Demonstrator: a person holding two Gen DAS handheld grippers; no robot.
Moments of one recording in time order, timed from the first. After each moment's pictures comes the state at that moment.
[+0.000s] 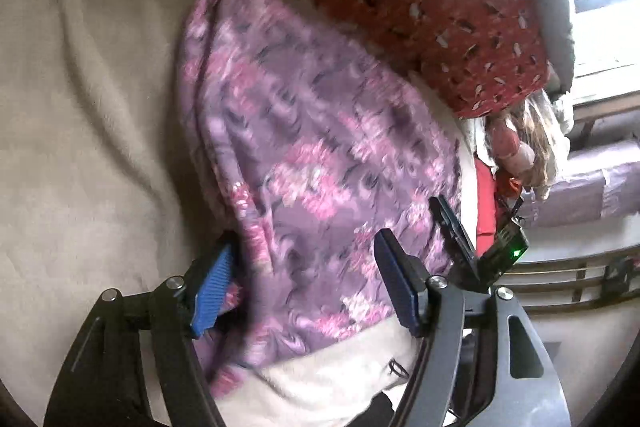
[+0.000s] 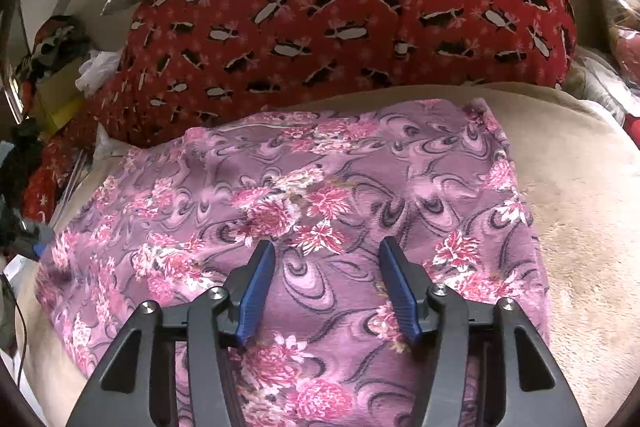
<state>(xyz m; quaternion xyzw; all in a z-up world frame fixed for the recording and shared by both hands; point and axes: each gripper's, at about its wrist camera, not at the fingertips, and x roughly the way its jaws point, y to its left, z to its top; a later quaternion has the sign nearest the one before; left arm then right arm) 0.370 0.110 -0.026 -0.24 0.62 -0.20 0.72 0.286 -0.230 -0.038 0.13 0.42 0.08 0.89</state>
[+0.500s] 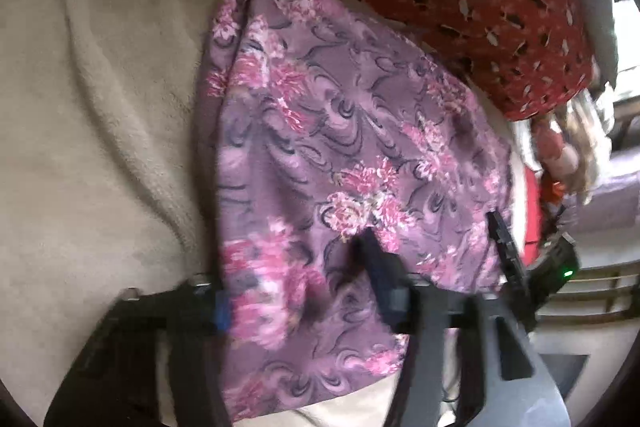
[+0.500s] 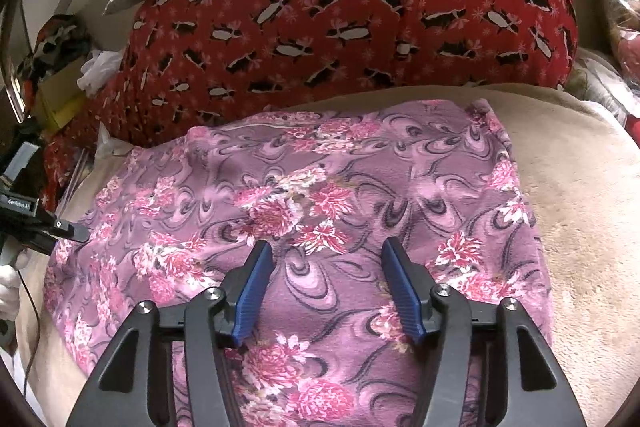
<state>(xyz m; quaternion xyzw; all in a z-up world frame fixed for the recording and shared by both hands) 0.379 0.109 -0.052 -0.19 0.64 -0.14 0.74 0.286 -0.230 -0.038 0.13 0.42 0.08 0.89</state>
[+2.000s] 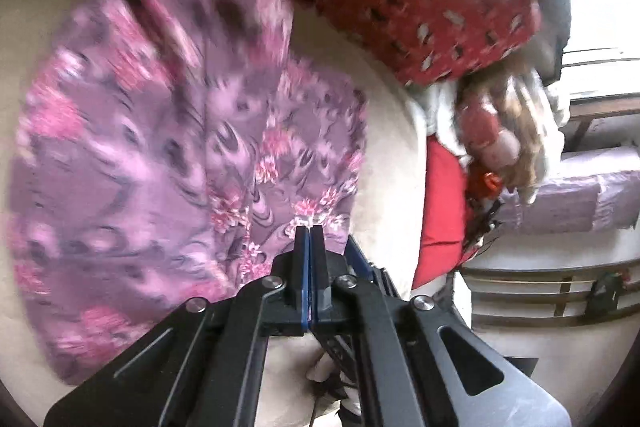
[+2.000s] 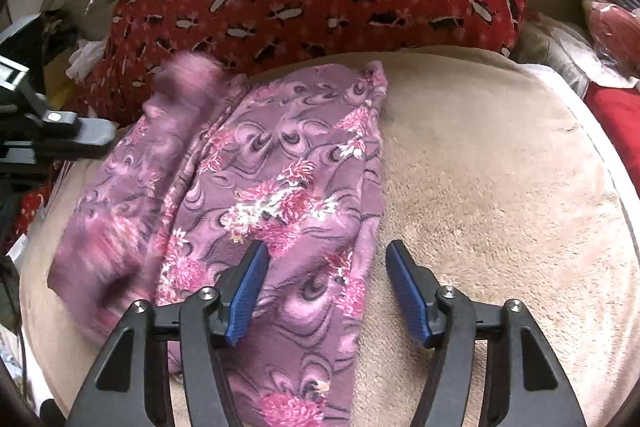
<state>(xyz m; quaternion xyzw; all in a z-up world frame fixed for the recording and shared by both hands) 0.379 -0.130 -0.013 -0.28 0.65 -0.21 0.67 0.241 -0.311 -0.035 0.12 0.47 0.07 0.87</state>
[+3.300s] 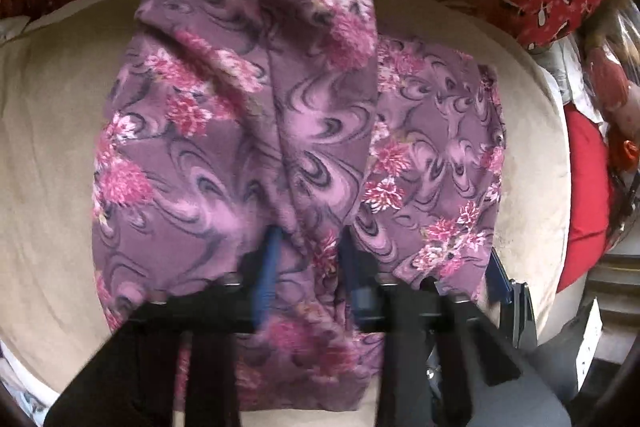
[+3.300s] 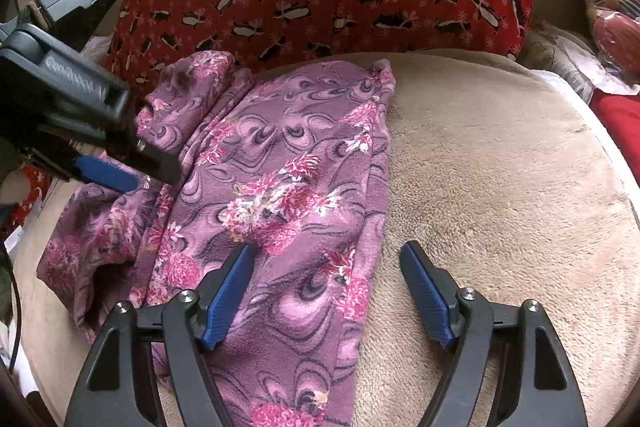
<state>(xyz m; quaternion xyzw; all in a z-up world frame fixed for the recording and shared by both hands) 0.395 -0.149 -0.022 -0.04 0.68 -0.05 0.73 0.237 -0.305 -0.042 0.11 0.46 0.08 0.88</state>
